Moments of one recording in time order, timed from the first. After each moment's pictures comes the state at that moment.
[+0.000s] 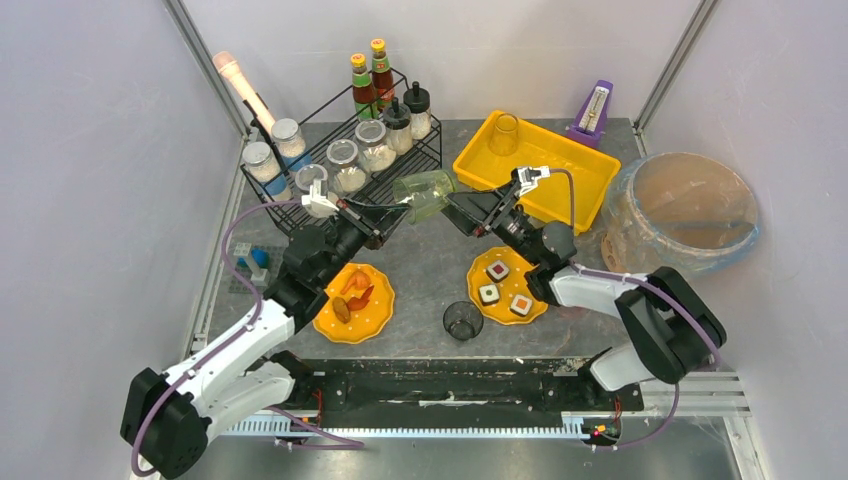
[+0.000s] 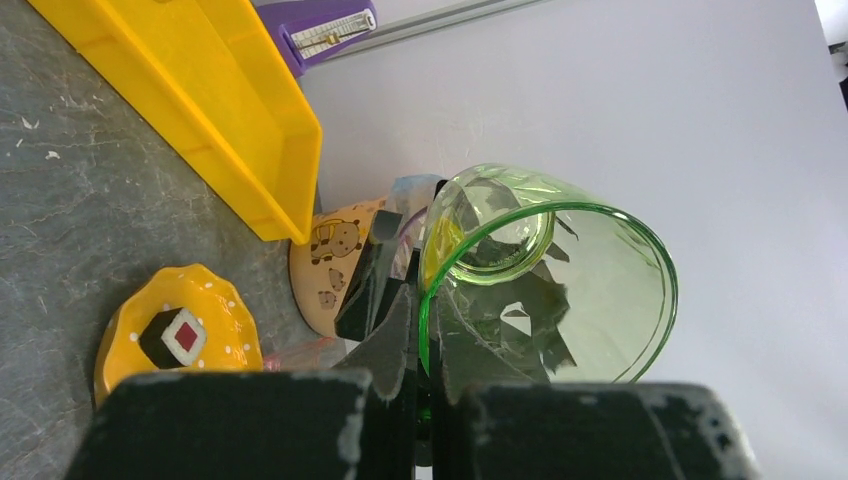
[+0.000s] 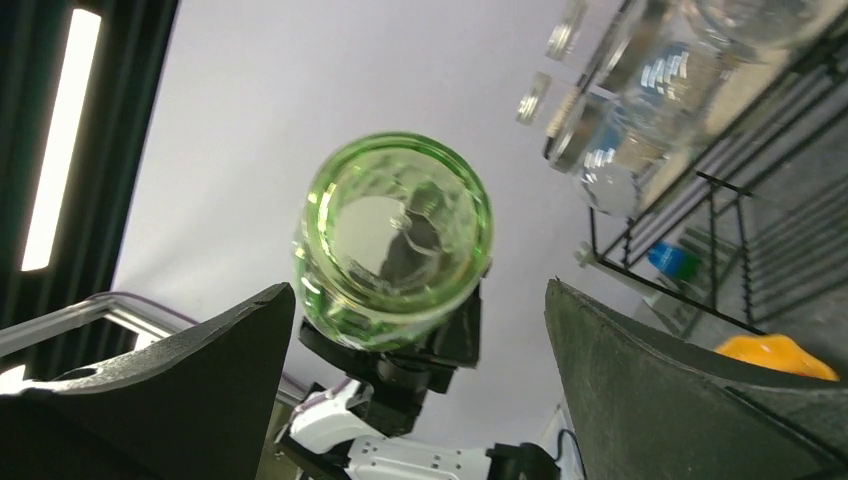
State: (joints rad) left arm -0.57 0.92 0.57 0.43 0.06 -1.30; right arm 0.56 1.44 0.55 1.29 -0.35 1.45
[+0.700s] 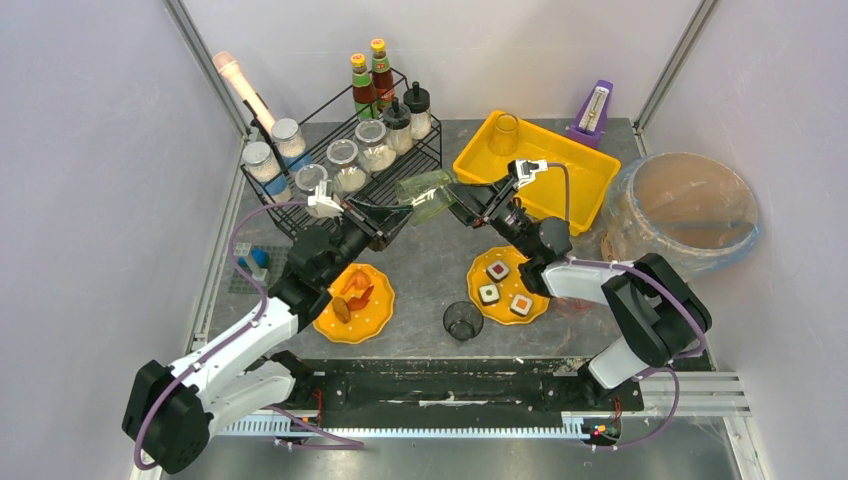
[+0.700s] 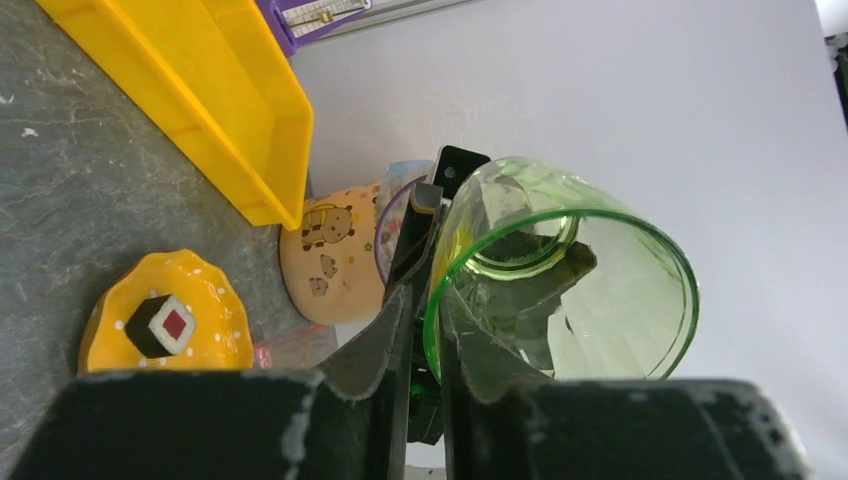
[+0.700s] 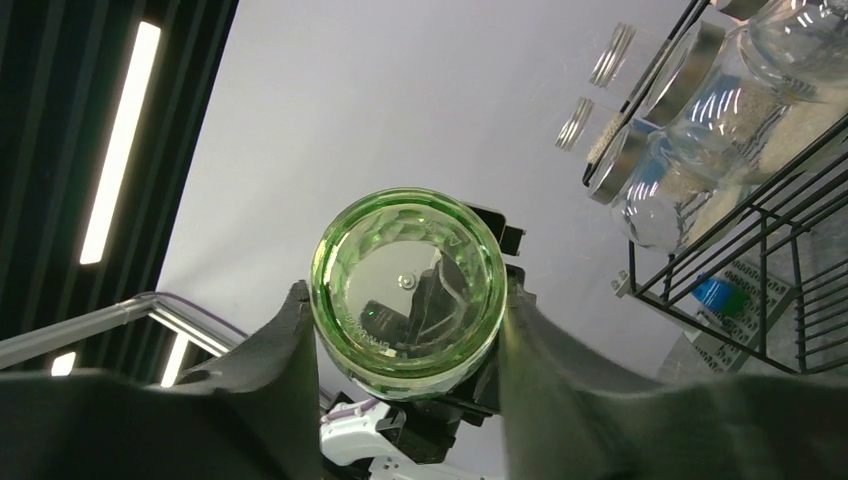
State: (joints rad) left arm -0.58 0.96 0.55 0.49 0.09 -1.33; right arm 0.57 1.56 0.62 1.45 -0.33 1.53
